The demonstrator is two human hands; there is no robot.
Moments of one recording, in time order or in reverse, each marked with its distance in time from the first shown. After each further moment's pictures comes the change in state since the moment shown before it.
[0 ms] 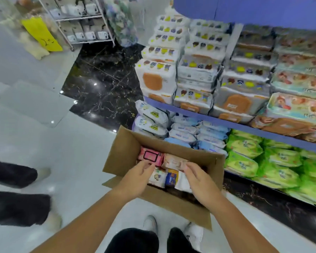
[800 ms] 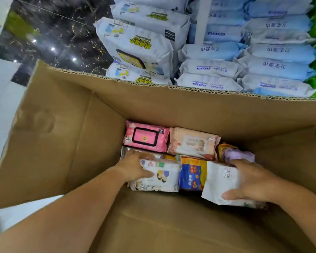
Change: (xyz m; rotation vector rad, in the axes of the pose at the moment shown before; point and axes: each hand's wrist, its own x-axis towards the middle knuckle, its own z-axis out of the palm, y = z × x) left_hand 0.389 -0.270 0.092 0.629 -0.278 -0.049; right_hand 0.285 0.282 0.094 -0.568 -0.260 0.258
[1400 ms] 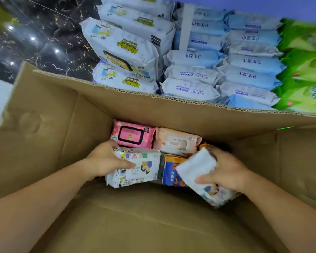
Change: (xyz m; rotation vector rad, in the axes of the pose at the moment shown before) left_hand -0.035 0.000 -0.037 -0.436 0.132 -0.078; right_hand -0.020 -0.032 -0.020 0.310 0.141 0.015
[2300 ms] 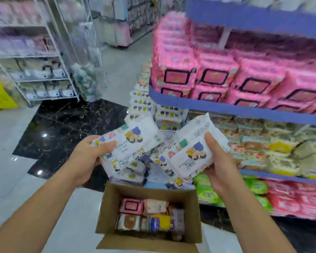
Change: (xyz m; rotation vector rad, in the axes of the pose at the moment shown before) left_hand -0.505 0.260 -0.336 -0.824 0.092 0.586; right_hand -0.543 -0.299 -0.273 1.266 0.505 -0.493
